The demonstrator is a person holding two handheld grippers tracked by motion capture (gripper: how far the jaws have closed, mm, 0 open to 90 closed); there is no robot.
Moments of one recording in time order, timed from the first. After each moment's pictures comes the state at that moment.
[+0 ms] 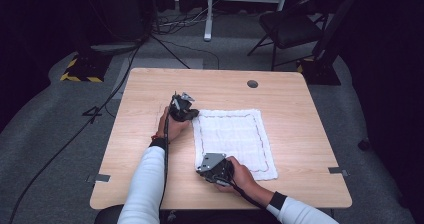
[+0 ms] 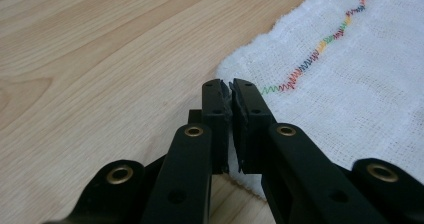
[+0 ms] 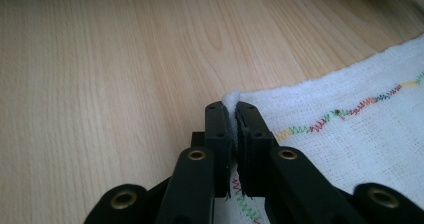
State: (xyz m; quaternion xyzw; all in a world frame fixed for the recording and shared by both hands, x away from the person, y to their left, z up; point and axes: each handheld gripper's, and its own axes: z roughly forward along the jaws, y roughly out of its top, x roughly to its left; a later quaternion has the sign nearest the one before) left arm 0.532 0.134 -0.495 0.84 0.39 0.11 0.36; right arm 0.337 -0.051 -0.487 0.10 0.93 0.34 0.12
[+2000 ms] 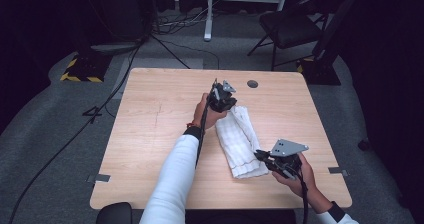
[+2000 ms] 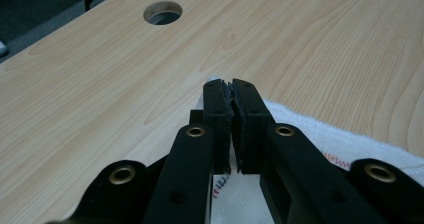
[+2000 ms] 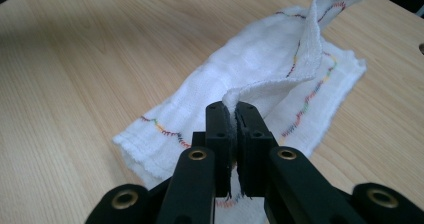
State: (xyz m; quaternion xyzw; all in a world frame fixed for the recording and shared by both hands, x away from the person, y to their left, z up) left arm 0.540 -0.003 -0.440 0.86 0.29 0.15 0.40; right arm 0.336 -0.225 -0.434 0.25 0.86 0.39 0.20
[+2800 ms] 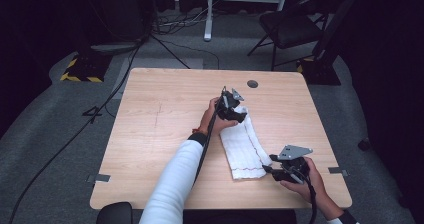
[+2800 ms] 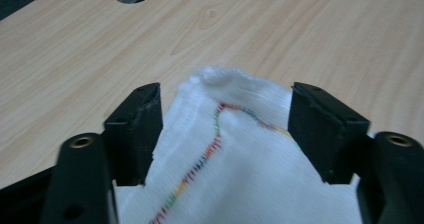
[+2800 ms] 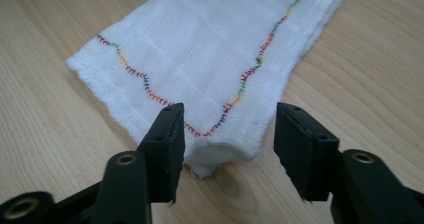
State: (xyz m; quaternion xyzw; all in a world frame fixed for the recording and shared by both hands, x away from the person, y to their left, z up) left arm 0.518 -0.017 -0.454 0.87 0.29 0.14 0.38; right arm 0.337 -0.257 -0.463 0.30 0.88 0.34 0.16
